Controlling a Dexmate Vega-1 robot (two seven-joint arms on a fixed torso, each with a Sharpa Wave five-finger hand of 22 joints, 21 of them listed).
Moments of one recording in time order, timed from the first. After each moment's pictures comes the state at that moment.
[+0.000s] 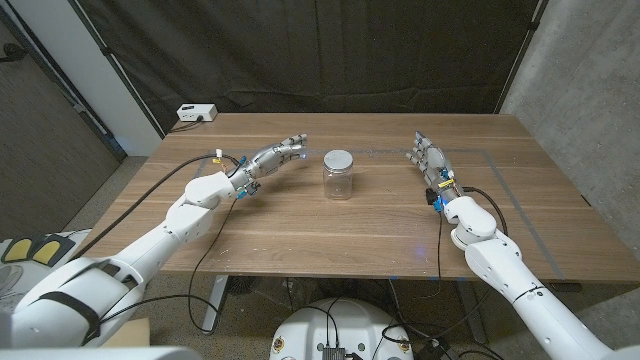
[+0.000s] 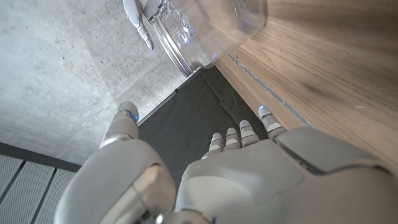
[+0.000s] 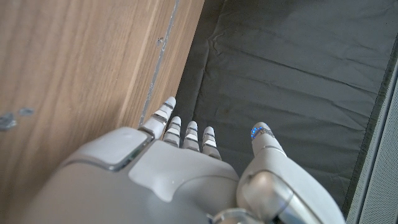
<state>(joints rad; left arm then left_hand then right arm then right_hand) 0.62 0.58 0.55 -1.03 -0.50 -0.56 -0.61 0.46 -0.16 0.46 -0.18 0.30 -0.13 -0.01 0.21 0.19 -0.15 0.03 0.22 0.20 -0.10 0.08 0.19 0.17 -0.14 0.18 0.50 0.19 -1.14 -0.45 -0.20 -1.69 0.45 0.14 -0.11 0.25 0.13 0.42 -0.10 0.17 0.01 -0.04 0.19 0.18 -0.02 0.06 0.20 0.19 -0.06 0.10 0.20 0.20 0.18 0.06 0.20 0.17</state>
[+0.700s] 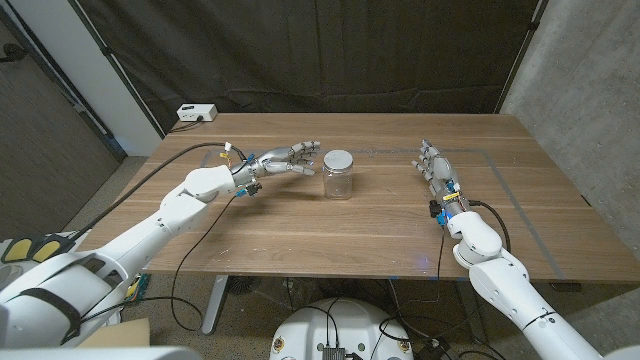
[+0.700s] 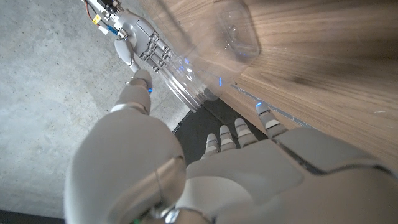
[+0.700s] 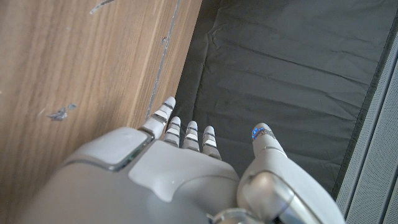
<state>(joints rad) 0.60 0.66 0.60 -1.13 -0.36 -0.56 -0.59 0.80 -0.15 0.39 -0.15 0.27 -0.17 -0.03 0.22 0.21 -0.13 -0.01 0.26 0.25 -0.08 0.02 0.18 0.18 -0.09 0.15 0.45 0.19 -1.24 -0.45 -0.19 -1.76 0.44 0.19 -0.18 0.23 0.13 0.40 -0.09 0.17 0.01 -0.04 0.19 0.18 -0.02 0.06 0.20 0.19 -0.06 0.10 0.20 0.20 0.18 0.06 0.20 0.17</state>
